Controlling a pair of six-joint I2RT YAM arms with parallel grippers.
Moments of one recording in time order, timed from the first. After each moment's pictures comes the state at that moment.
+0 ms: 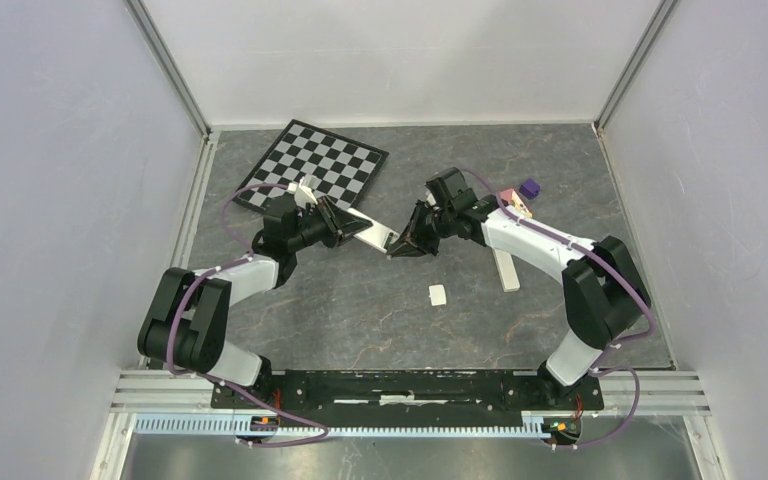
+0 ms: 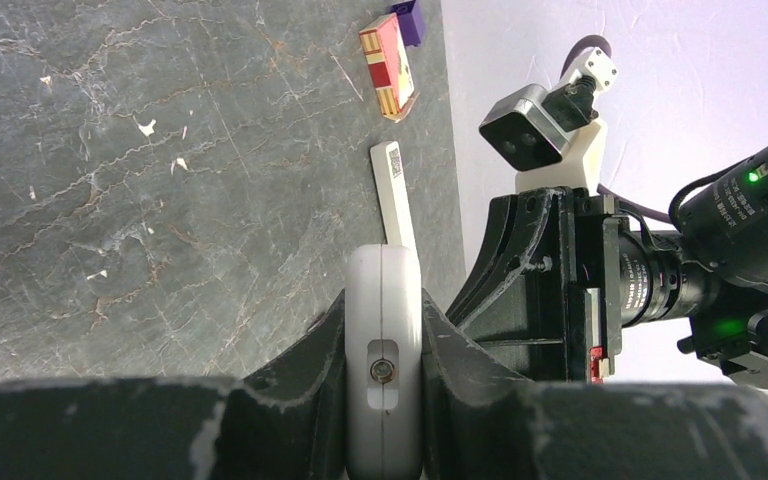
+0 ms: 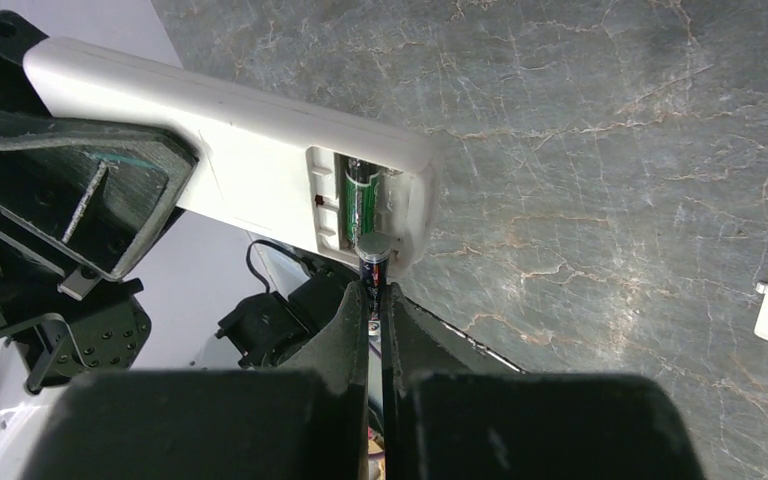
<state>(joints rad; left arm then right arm) -0.28 1.48 0.59 0.61 0.63 -1.04 0.62 1.68 1.18 -0.39 -0.46 1.05</state>
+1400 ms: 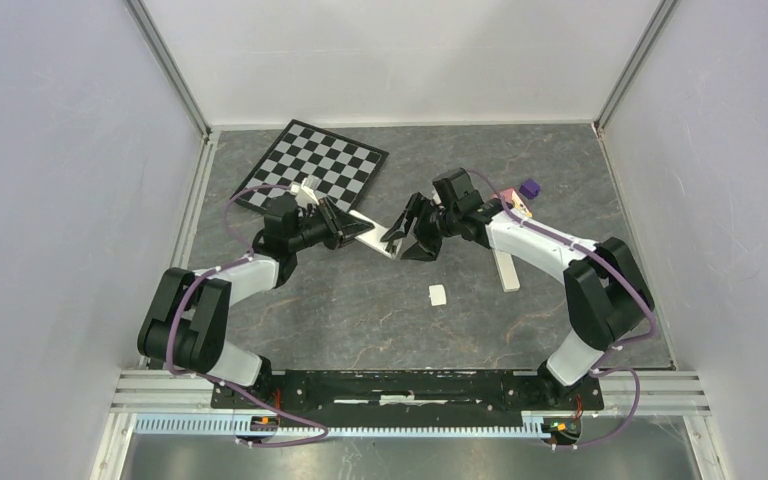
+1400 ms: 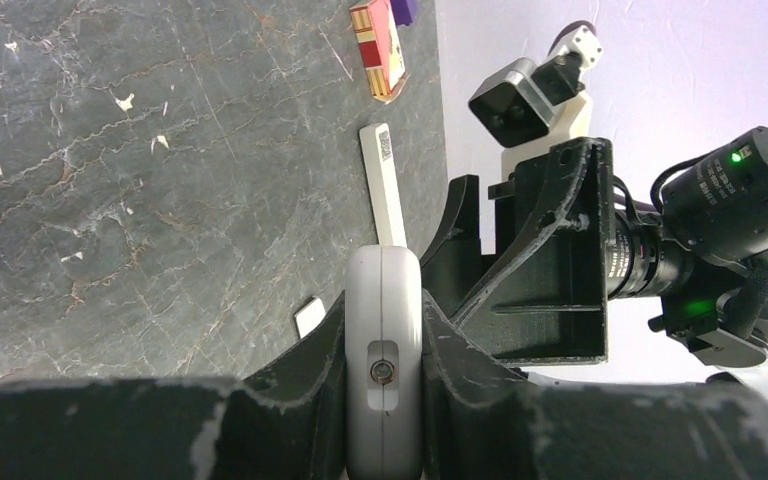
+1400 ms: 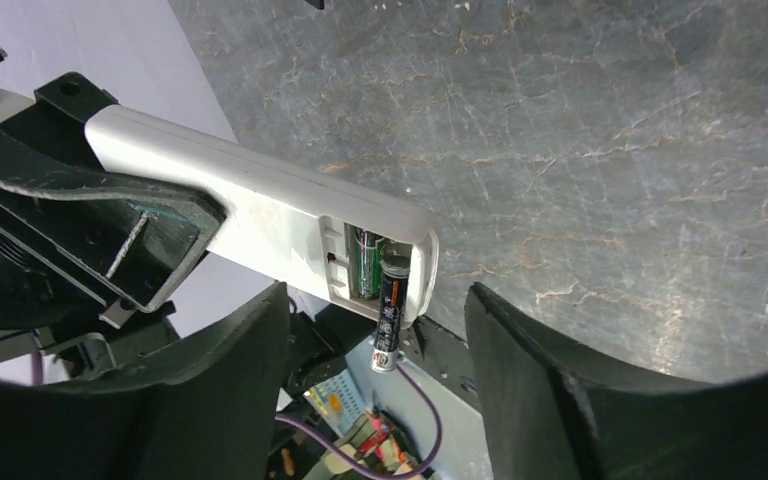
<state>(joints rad) -0.28 1.48 0.59 0.61 0.67 -1.06 0.59 1.66 1.13 -0.30 -0.46 1.14</state>
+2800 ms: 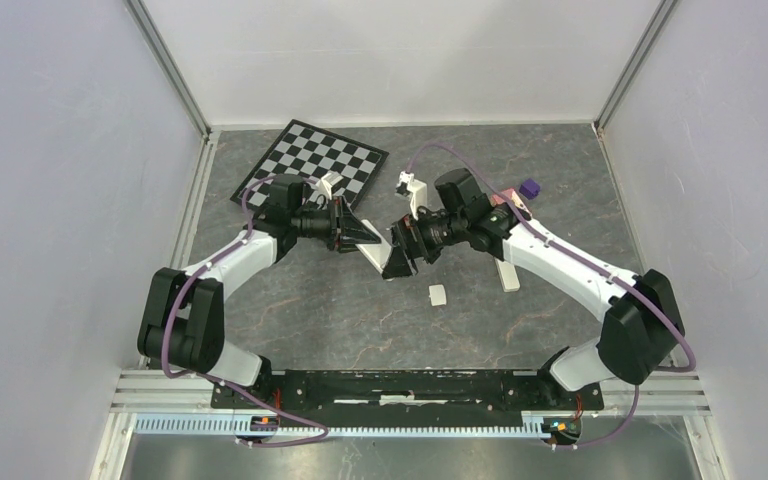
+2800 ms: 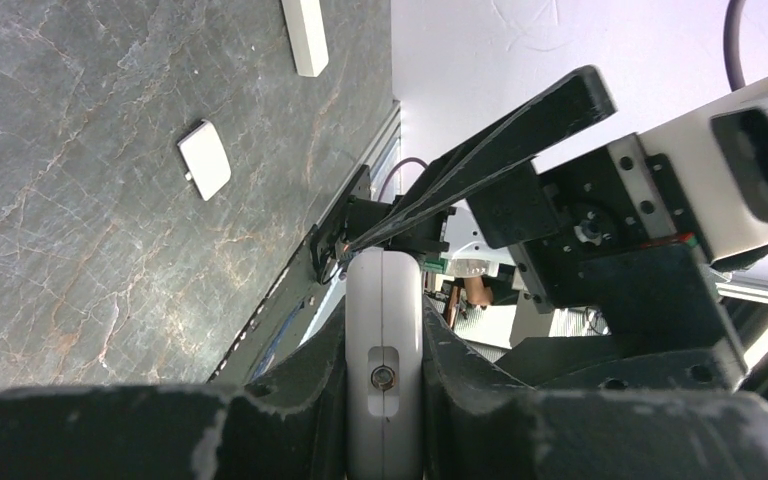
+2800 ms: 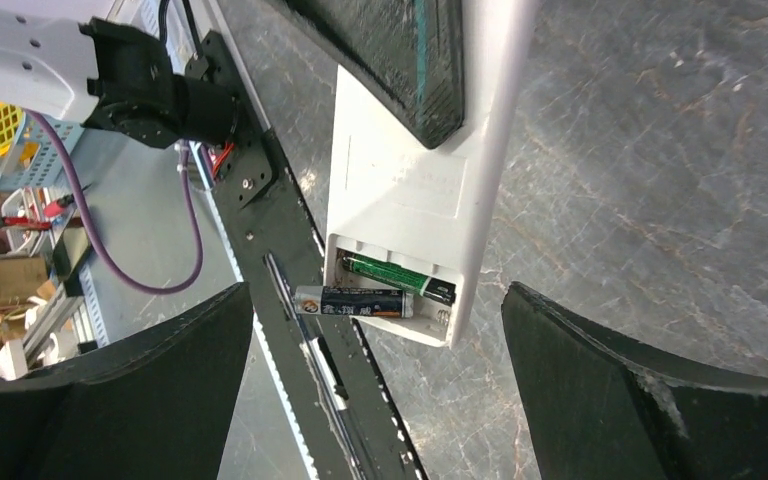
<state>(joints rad) -0.28 1.48 0.83 0.05 1.06 -0.95 0.67 1.46 1.15 -0.41 -0.66 0.22</state>
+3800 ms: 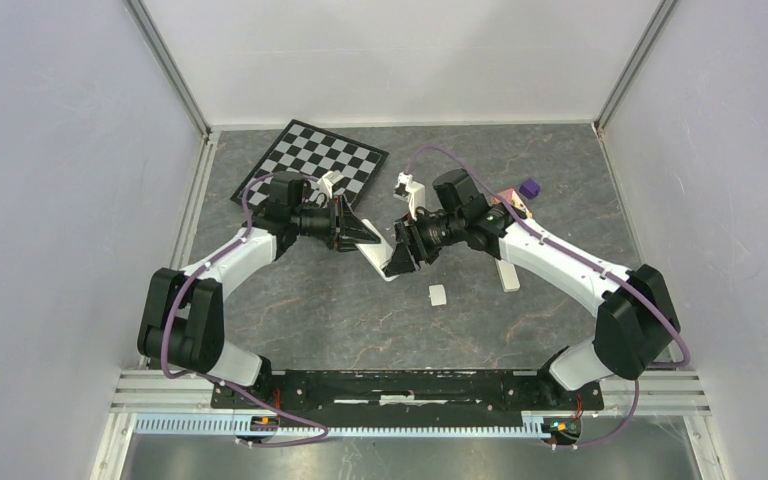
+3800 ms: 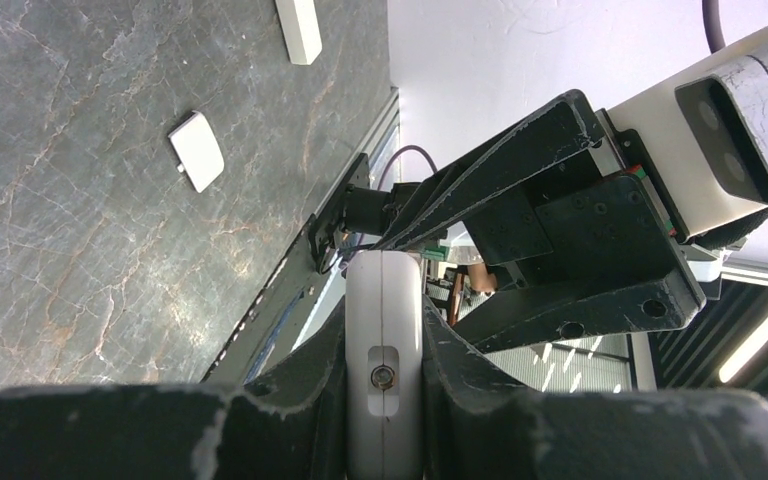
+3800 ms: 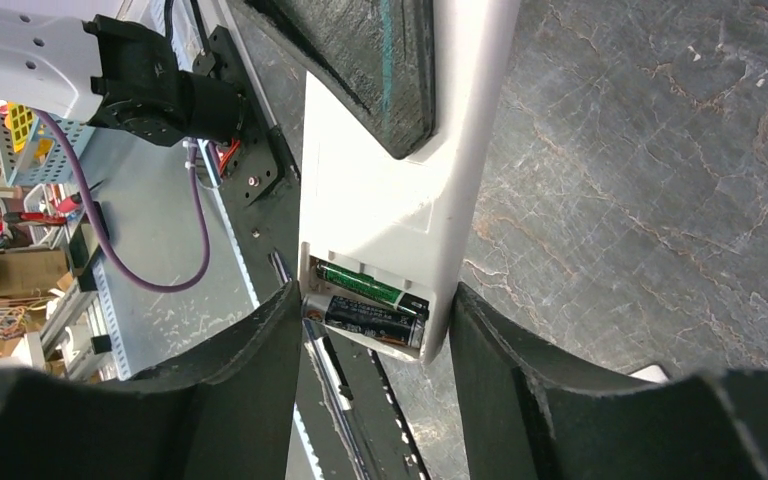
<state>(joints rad) -0.28 1.48 0.87 -0.01 1.09 -0.91 0.68 1.49 1.15 -0.40 -0.69 0.22</state>
